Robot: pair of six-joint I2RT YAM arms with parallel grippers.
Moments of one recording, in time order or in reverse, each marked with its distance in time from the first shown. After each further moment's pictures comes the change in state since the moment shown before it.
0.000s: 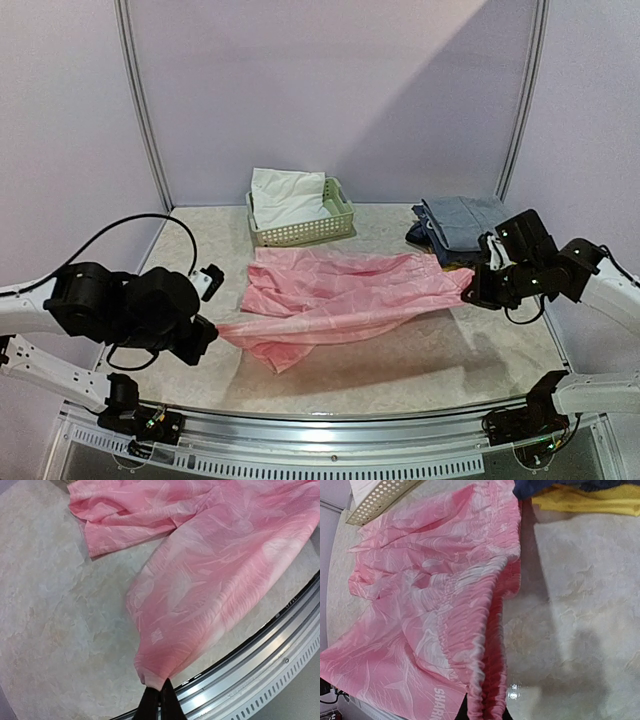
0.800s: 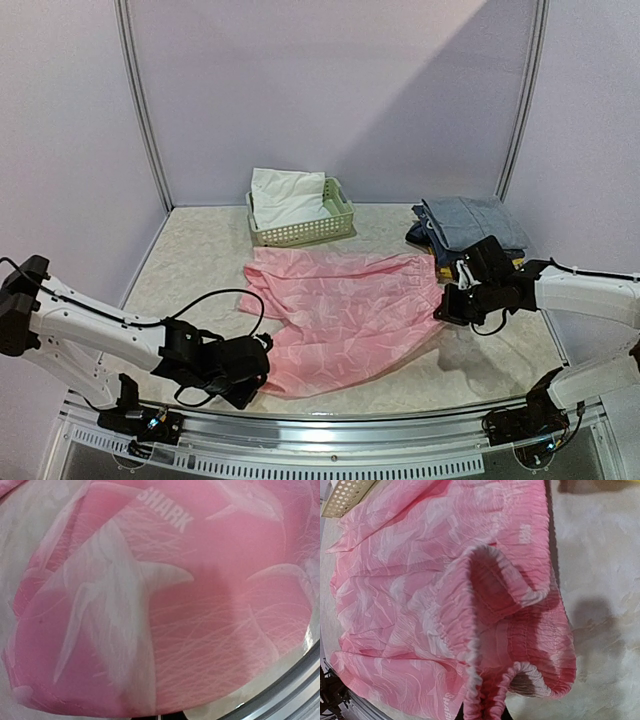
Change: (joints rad) left arm -0.010 0.435 -0.330 0.525 0.149 0.009; right arm -0.006 0.267 -0.207 0.415 -0.115 0.041
